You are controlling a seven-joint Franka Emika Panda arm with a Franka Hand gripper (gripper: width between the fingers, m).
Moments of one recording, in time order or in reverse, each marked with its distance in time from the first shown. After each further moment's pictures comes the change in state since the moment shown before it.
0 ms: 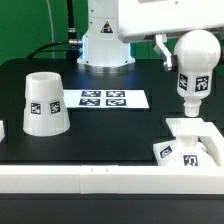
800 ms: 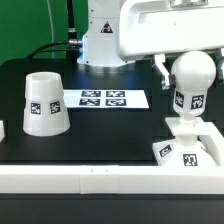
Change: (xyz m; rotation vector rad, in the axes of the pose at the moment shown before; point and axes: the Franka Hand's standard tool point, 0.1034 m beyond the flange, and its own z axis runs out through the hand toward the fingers) arm -0.023 0.002 0.024 -0.005 -0.038 -0.040
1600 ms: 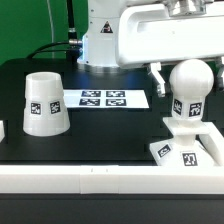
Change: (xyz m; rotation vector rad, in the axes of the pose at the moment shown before) arm -0.003 0.001 0.006 -0.007 0.013 0.000
